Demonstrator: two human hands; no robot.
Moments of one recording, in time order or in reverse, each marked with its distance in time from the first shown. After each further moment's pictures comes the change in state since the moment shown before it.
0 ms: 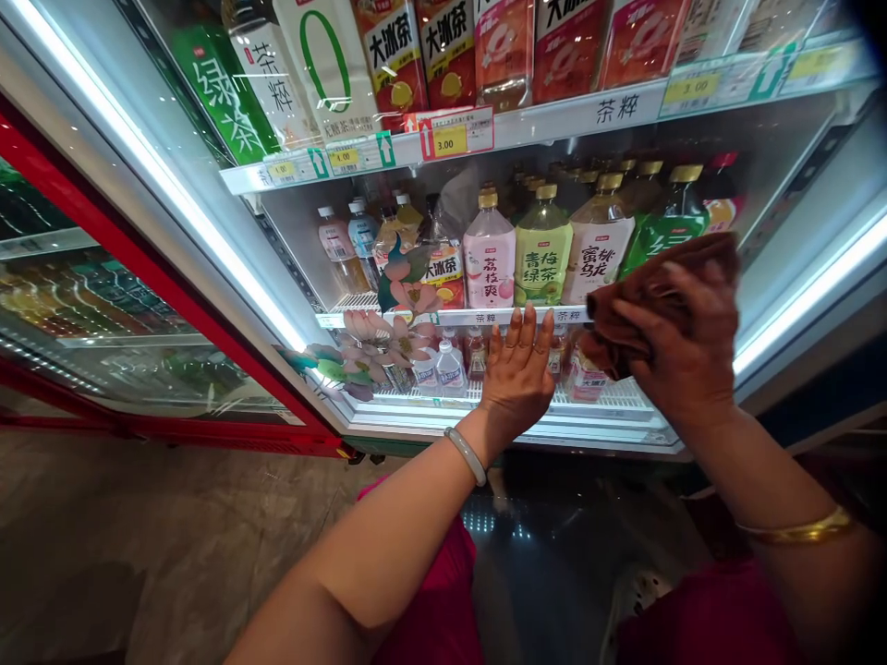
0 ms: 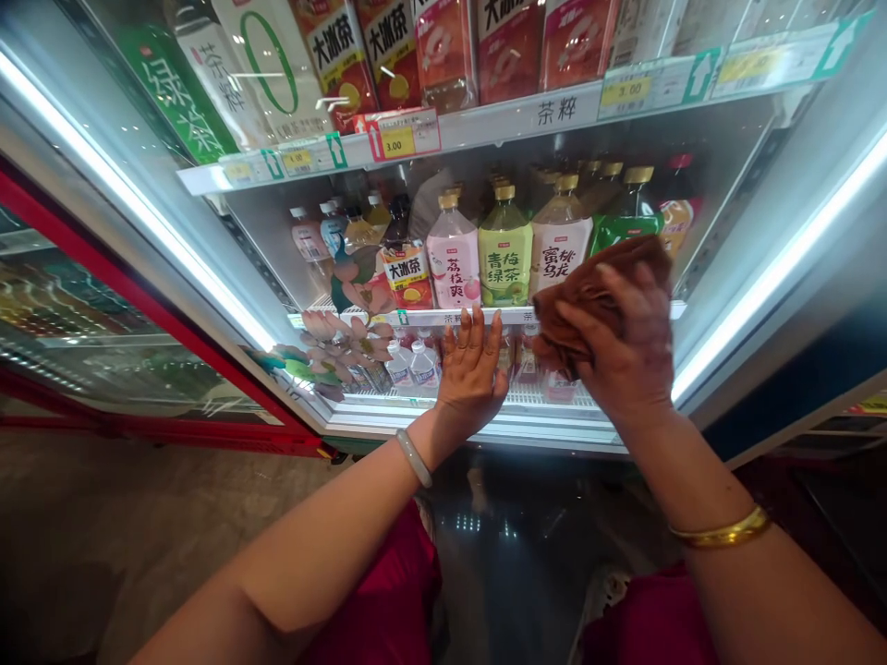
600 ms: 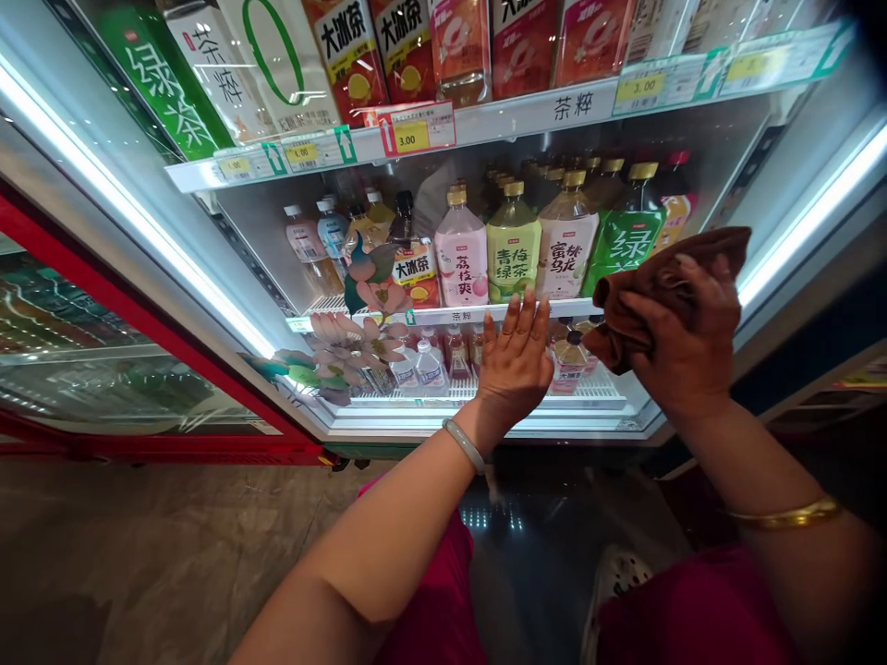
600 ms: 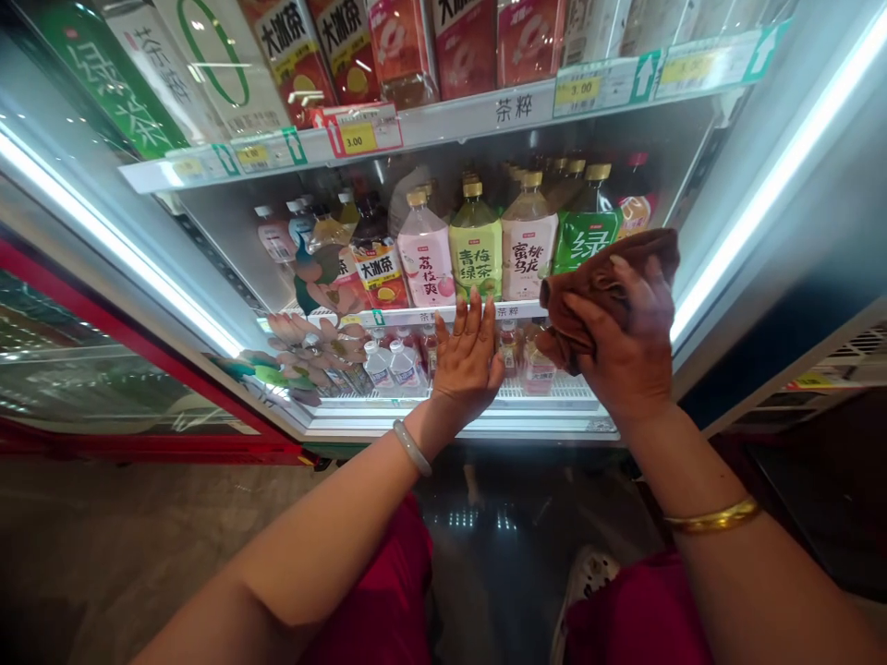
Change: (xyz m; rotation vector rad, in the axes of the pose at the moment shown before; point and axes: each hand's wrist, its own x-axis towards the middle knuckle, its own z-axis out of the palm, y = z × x) left_hand 0.024 0.023 0.012 -0.056 -0.023 -0.003; right_hand -0.016 0.029 -0.019 -0.107 0.026 0.025
